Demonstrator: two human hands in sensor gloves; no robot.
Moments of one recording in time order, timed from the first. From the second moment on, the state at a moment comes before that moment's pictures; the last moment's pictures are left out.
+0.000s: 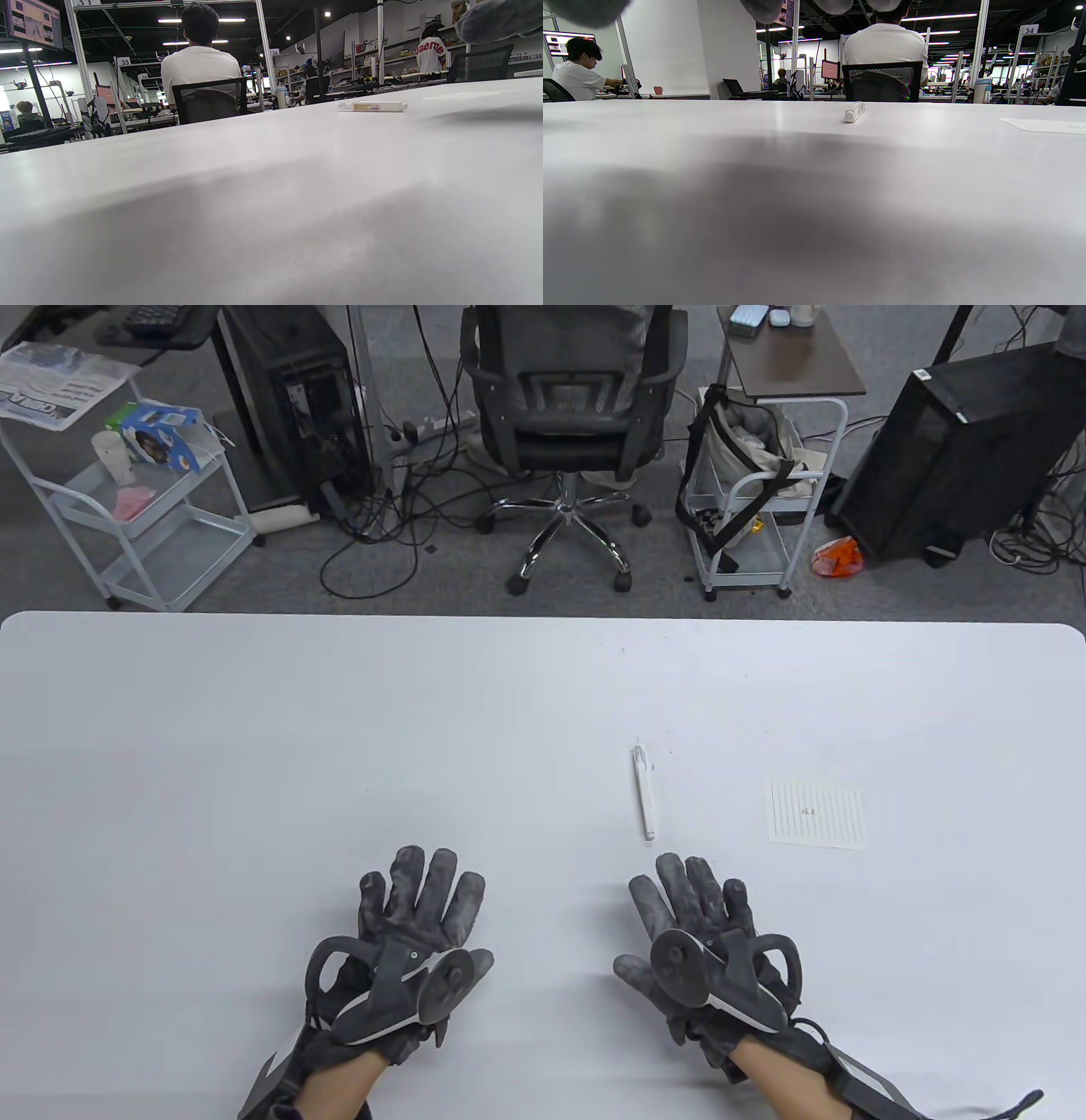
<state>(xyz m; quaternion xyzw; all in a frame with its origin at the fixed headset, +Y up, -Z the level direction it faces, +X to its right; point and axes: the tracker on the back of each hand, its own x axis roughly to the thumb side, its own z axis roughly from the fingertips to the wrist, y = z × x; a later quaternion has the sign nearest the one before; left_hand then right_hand) -0.150 -0.726 -0.232 0.03 -0.17 -0.05 0.98 0.147 -0.739 -0.249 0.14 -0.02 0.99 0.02</state>
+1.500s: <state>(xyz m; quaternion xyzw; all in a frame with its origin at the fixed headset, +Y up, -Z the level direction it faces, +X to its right) -0.159 -0.733 -0.244 0.01 -0.14 -0.04 0.99 0.373 -0.744 -0.413 -0.27 0.07 0.95 0.12</state>
